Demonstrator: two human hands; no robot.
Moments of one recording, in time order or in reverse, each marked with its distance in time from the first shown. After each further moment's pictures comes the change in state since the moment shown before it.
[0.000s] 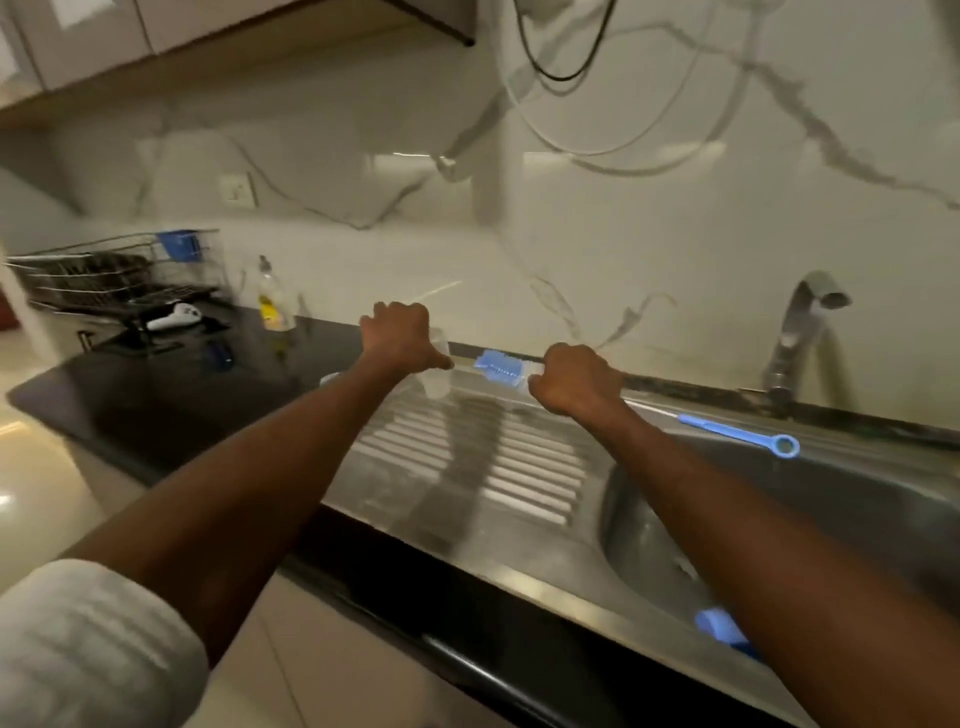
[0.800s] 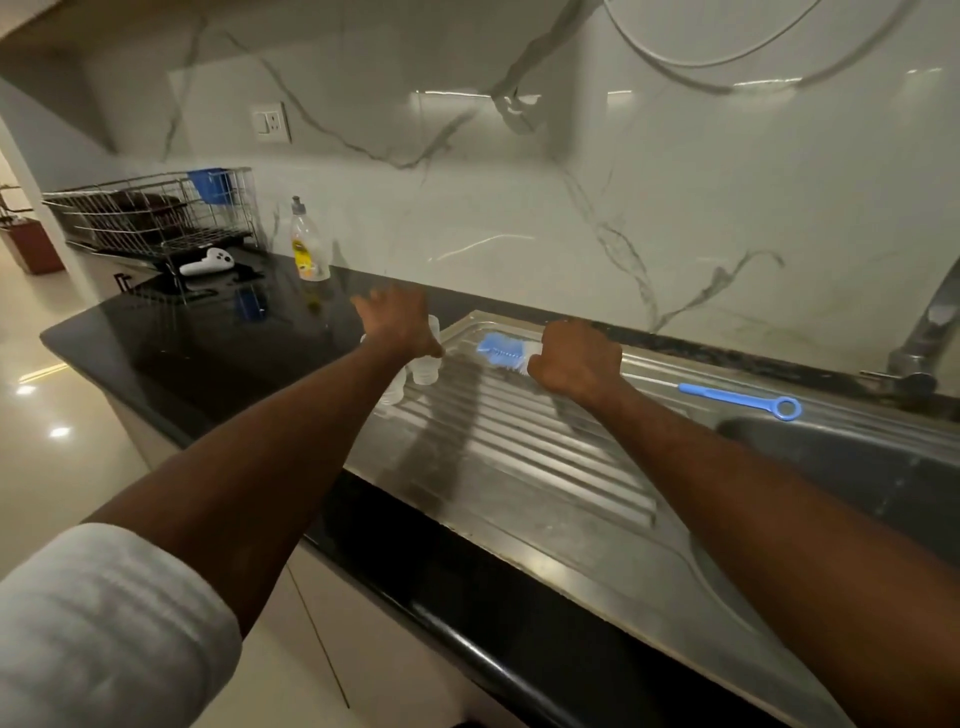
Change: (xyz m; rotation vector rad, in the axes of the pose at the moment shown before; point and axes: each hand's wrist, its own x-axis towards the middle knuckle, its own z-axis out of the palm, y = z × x) left_hand 0.028 -0.072 0.059 0.214 -0.088 -0.137; right_hand 0.051 -0.055 0.081 -0.065 0.000 -0.116
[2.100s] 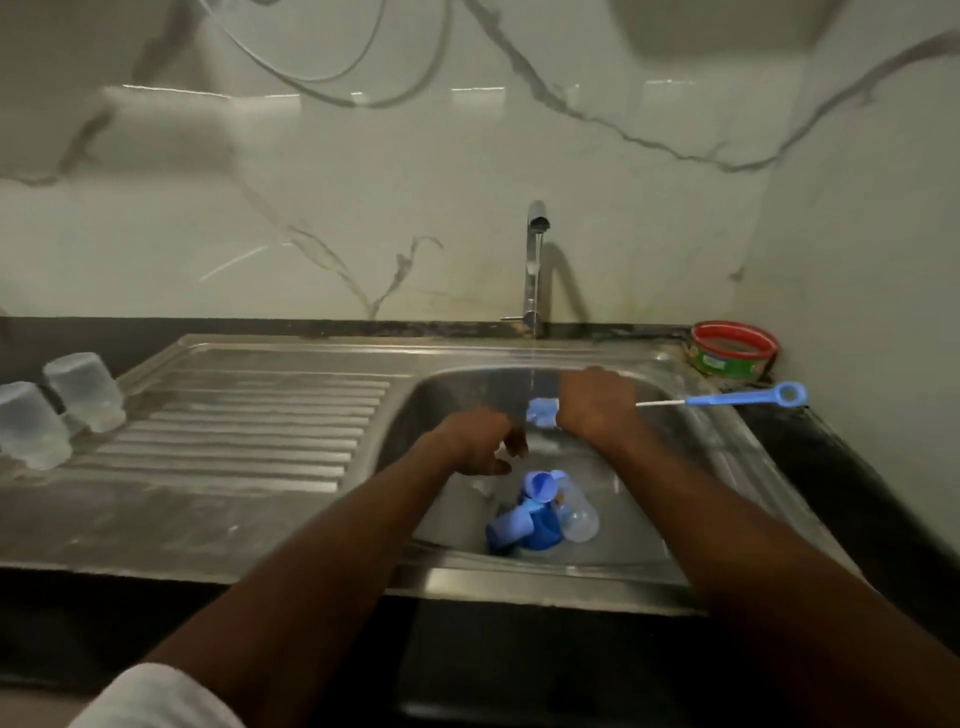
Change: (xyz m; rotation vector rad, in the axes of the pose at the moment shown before) left_hand -0.210 0.378 0.035 -0.213 -0.362 1.185; right_hand -0.195 0.309 -0.093 -0.365 -0.138 0.482
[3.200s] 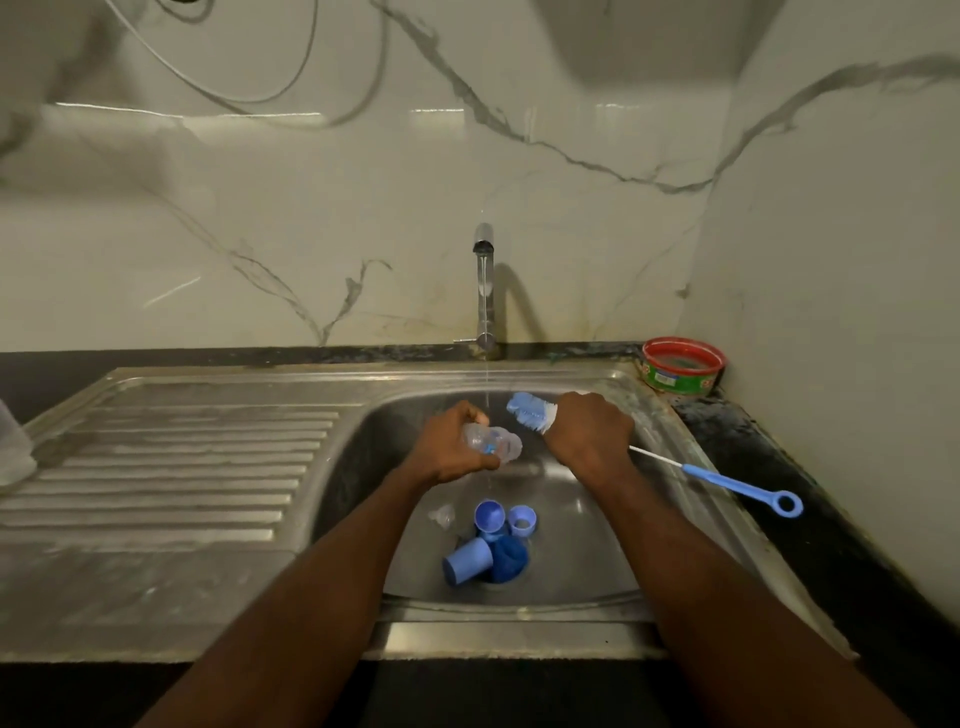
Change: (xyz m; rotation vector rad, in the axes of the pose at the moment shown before) left_hand 0.041 -0.003 0.017 -0.656 0.439 -0.149; right_hand 0.000 0.043 0.015 0.142 0.118 0.209
